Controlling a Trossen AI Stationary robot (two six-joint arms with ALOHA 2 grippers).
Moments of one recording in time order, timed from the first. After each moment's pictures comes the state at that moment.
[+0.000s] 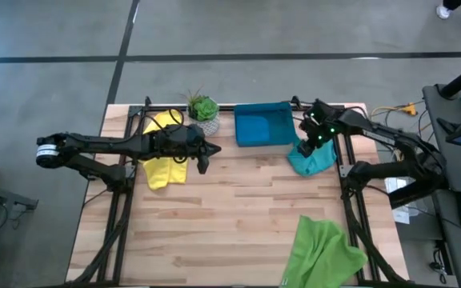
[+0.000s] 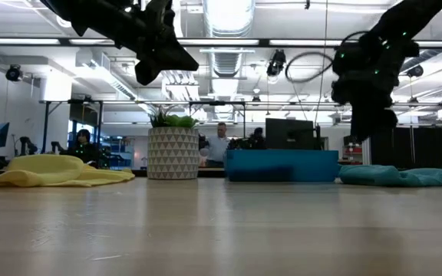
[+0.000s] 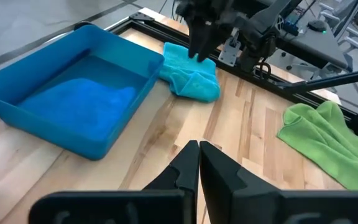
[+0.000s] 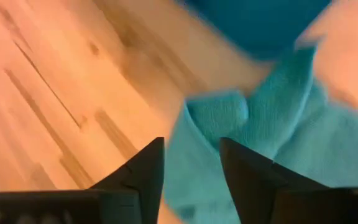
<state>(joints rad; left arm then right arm) 0.17 1.19 0.78 0.05 -0.03 -0.33 -0.76 1.19 0.74 -0.82 -0.35 0.10</state>
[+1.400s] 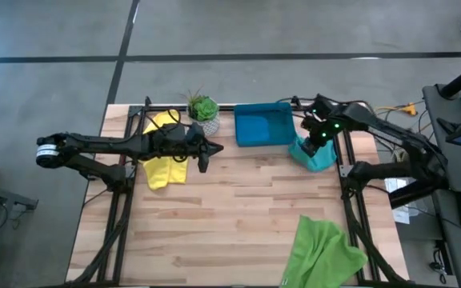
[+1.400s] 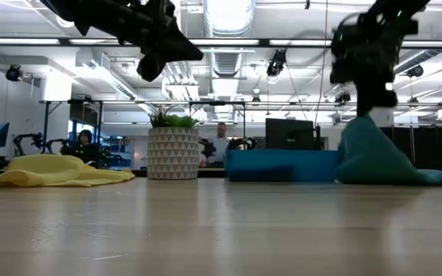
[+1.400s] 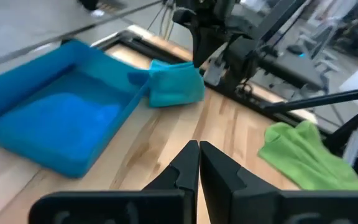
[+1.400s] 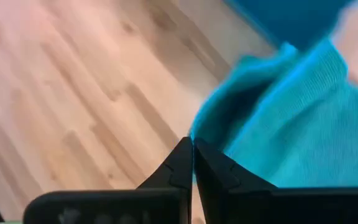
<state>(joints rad) 0.17 1.19 0.78 0.14 0.00 -0.37 -0.71 1.13 0.91 -1.04 -0.38 0.07</state>
